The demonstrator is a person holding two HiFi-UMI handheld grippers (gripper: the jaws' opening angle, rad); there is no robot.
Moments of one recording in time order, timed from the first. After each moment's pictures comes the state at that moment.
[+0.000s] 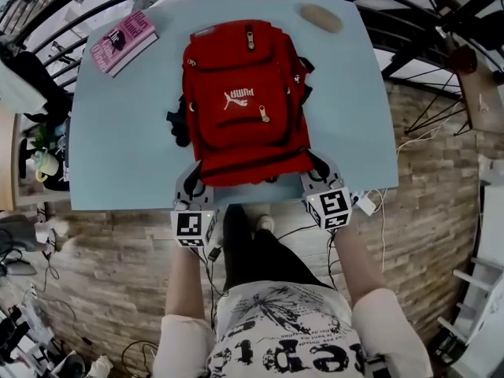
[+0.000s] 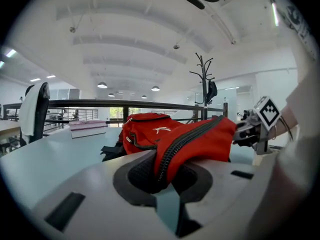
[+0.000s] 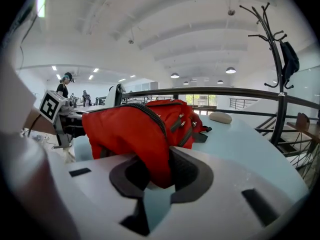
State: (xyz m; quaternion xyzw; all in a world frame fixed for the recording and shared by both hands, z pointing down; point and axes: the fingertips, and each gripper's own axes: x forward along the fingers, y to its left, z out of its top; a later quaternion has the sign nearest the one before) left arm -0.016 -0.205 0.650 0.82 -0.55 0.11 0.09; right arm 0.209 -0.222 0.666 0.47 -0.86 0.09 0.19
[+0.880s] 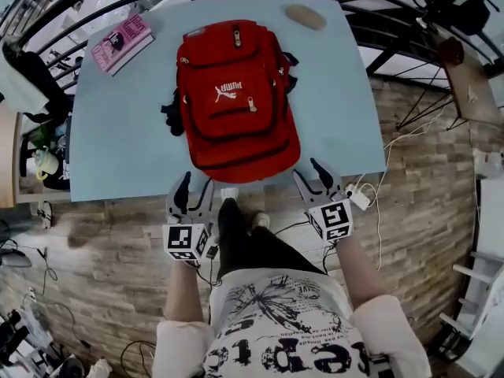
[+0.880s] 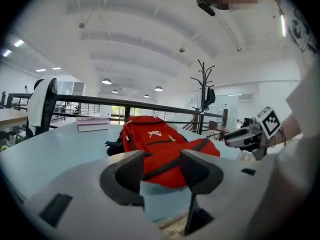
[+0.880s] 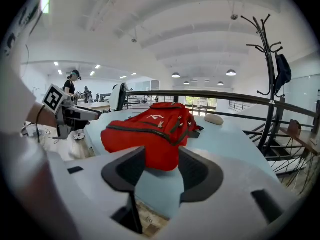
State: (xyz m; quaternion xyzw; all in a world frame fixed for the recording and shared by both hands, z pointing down) left arm -0.009 -0.128 0.617 0.82 -0.56 0.09 0.12; right arm 0.245 -0.142 0.636 0.47 -0.86 0.08 0.21
